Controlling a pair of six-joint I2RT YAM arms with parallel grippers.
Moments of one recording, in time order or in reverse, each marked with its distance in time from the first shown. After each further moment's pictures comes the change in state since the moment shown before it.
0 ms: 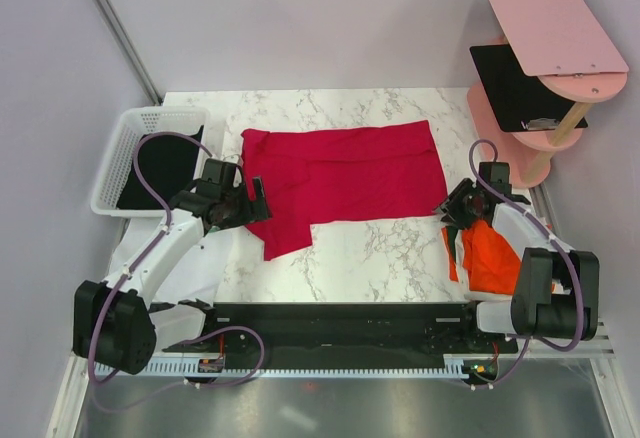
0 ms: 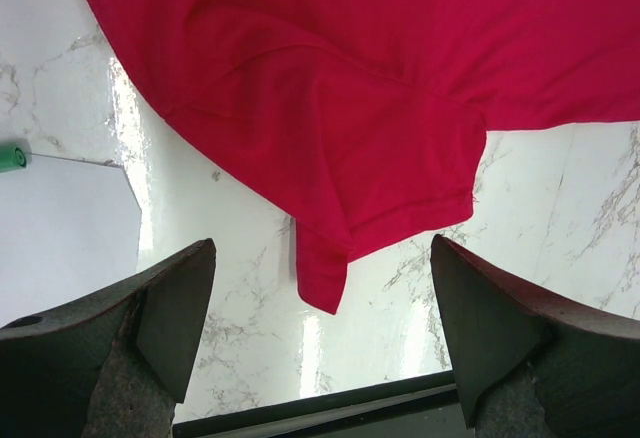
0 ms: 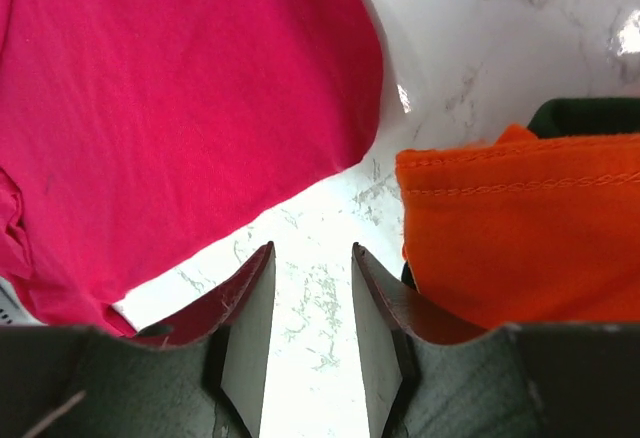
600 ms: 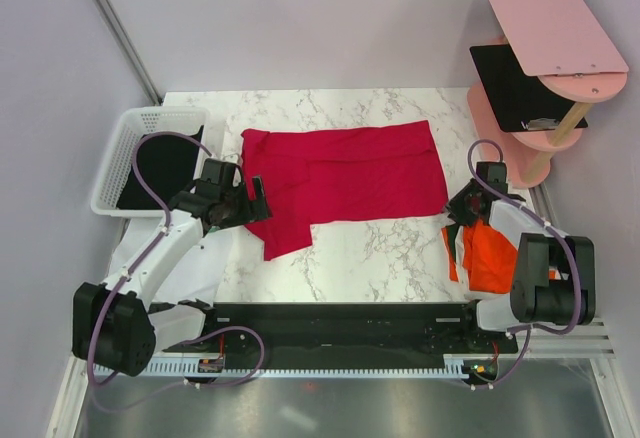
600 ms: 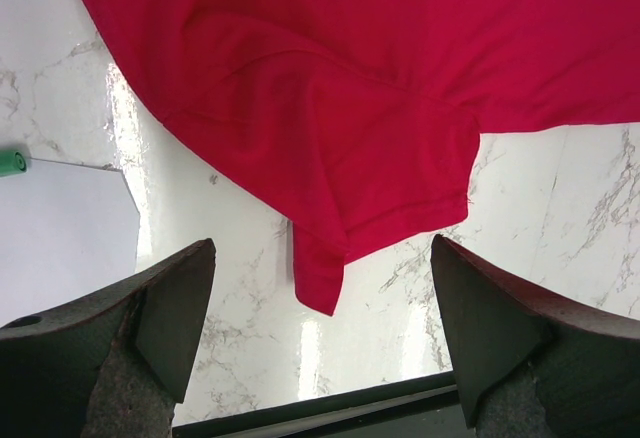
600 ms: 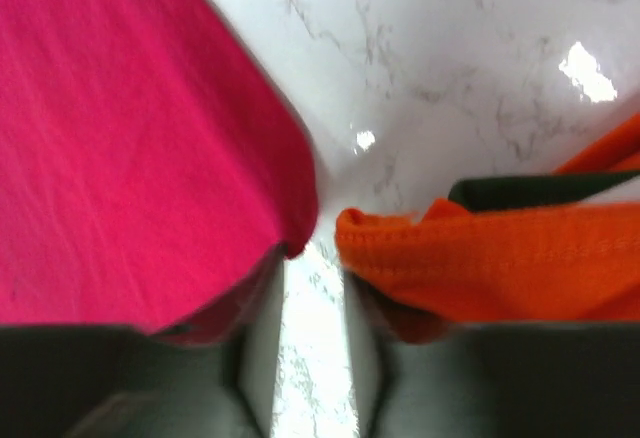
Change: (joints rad) left arm 0.000 -0.008 0.000 0.006 0.002 0.000; right arm 0.000 0.069 -0.019 0.103 0.171 0.068
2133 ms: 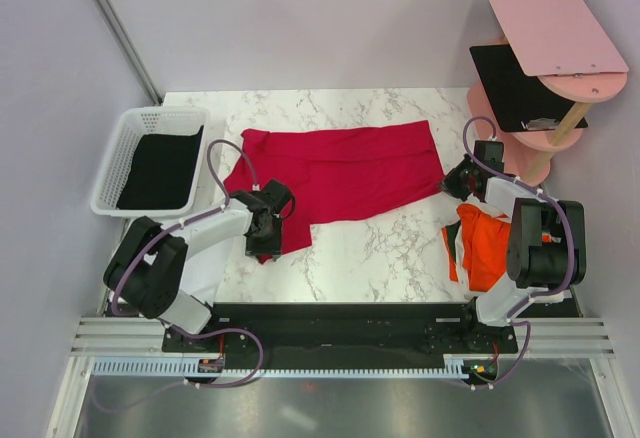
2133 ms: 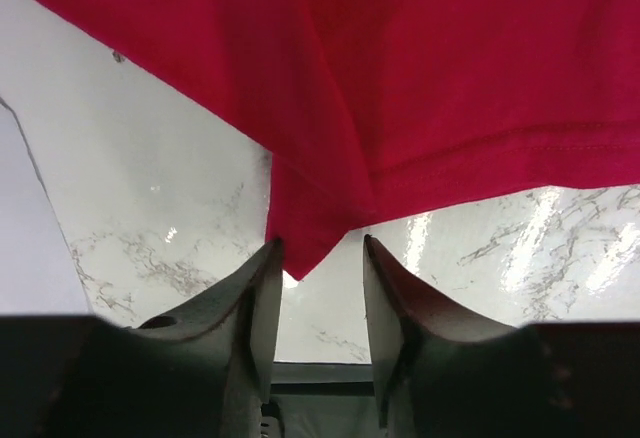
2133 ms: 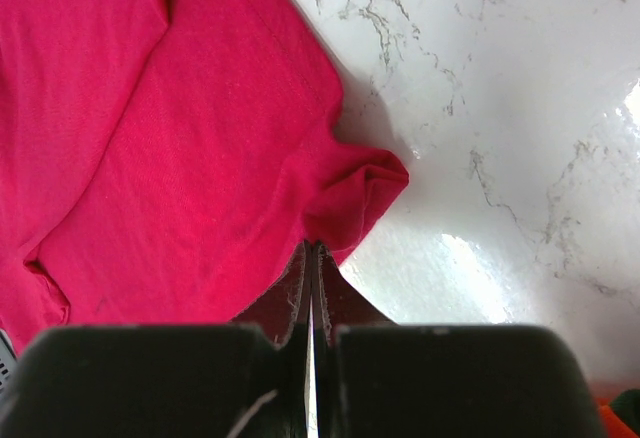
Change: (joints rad) left arm -0.304 0.335 0.012 -0.152 -0.190 -0.121; right arm 0.000 0.228 0.187 0.159 -0.112 -0.038
